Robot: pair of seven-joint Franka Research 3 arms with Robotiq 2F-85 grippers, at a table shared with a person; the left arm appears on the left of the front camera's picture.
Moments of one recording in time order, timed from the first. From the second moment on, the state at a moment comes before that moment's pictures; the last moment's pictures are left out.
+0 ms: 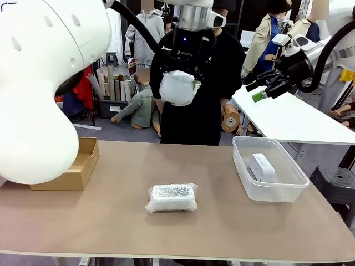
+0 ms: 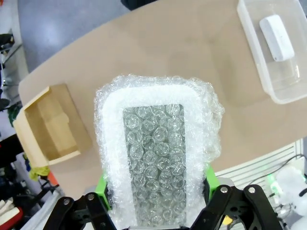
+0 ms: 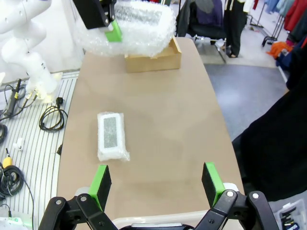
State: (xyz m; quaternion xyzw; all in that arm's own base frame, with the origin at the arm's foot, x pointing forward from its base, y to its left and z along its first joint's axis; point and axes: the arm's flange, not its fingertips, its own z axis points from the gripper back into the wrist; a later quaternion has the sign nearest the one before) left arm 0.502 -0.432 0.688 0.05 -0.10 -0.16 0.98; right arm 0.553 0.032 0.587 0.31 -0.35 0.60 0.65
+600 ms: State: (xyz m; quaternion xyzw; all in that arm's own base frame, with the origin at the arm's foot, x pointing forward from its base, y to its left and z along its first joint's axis) left arm 0.518 -0.380 0.685 0.08 -0.04 -0.18 0.98; right arm 0.553 0.032 0.587 0.31 -0.35 0.60 0.65
